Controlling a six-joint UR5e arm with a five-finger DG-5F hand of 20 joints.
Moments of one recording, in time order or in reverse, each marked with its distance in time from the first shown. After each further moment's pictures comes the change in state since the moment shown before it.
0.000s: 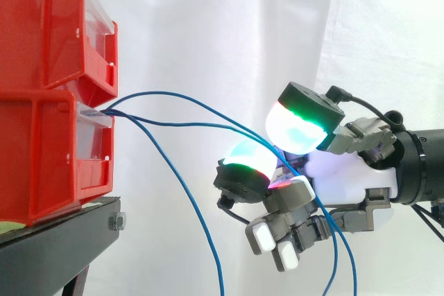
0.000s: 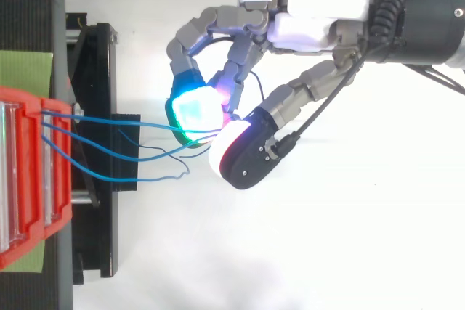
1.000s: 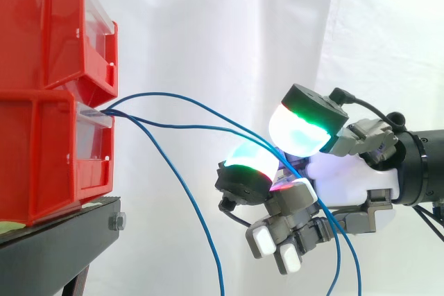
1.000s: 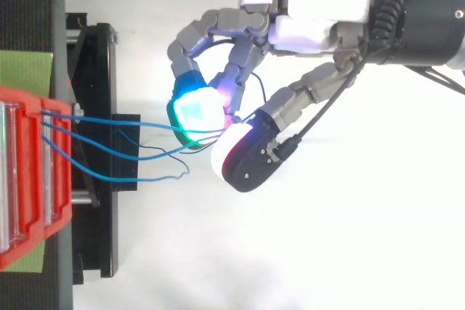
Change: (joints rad) arm 0.001 0.001 0.000 -0.009 -0.001 0.002
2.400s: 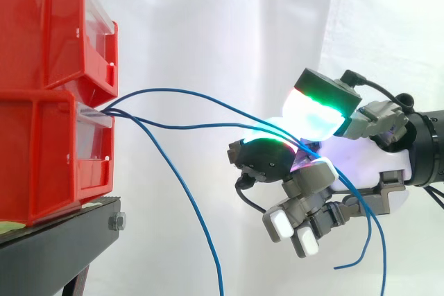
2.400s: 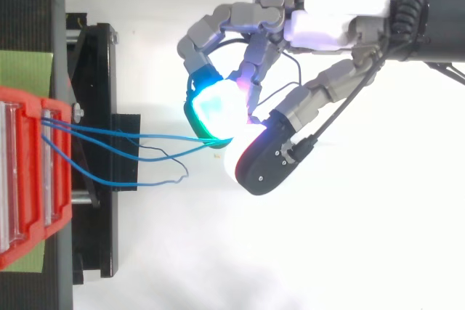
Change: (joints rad) arm 0.001 0.036 0.005 -0.083 0.001 -0.002
